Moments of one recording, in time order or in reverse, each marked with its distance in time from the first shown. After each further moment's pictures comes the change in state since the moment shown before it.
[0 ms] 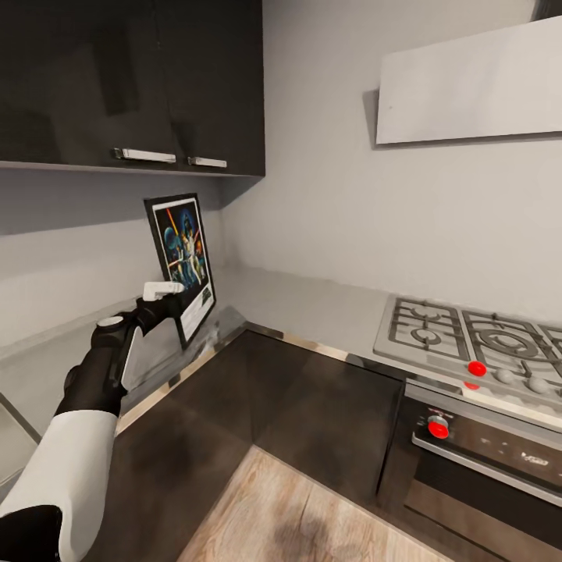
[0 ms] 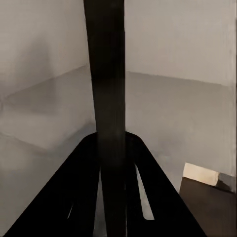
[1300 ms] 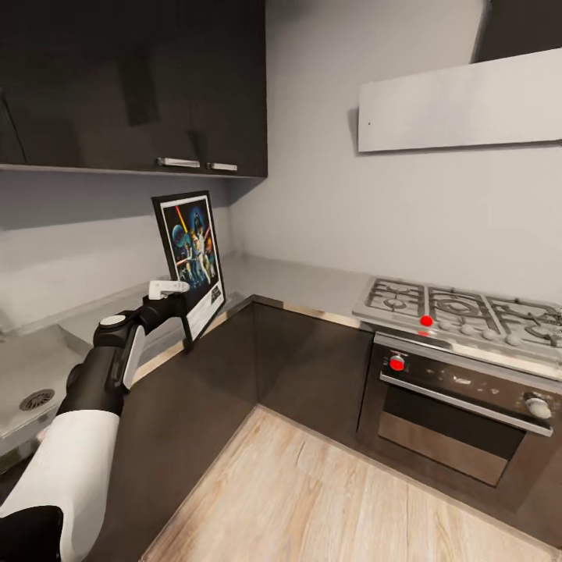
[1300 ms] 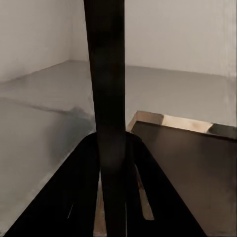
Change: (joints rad) left arm 0.000 -0.006 -0.013 -0.013 -0.001 0.001 -0.063; right arm 0.000 0.000 0.000 -0.002 0.000 0.000 -0.001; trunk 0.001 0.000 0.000
